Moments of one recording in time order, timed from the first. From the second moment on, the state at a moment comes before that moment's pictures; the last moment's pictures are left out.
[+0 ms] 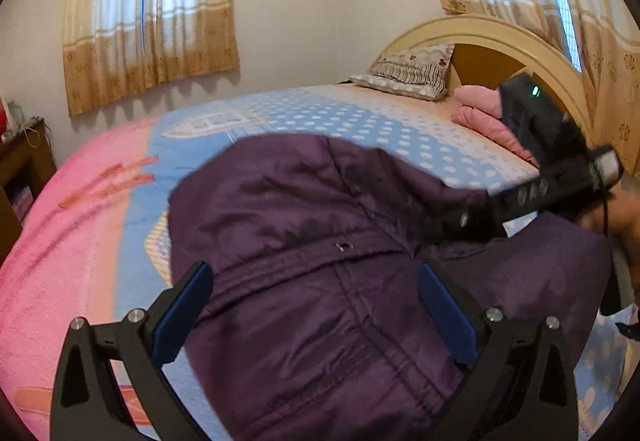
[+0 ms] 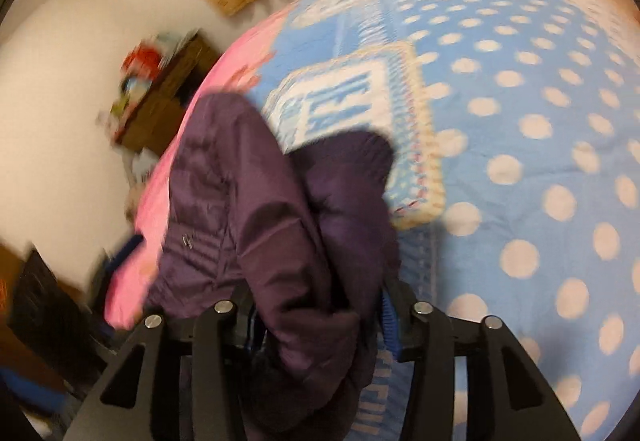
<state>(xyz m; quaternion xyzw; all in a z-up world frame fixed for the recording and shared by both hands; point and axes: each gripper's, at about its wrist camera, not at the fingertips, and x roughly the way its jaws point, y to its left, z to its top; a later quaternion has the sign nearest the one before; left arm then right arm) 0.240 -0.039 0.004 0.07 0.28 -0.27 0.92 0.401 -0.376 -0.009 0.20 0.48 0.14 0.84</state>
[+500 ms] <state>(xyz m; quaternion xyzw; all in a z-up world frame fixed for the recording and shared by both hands) 0.223 -0.035 0.016 0.08 0.23 -0.21 0.95 0.400 -0.306 0.028 0.31 0.31 0.10 0.89</state>
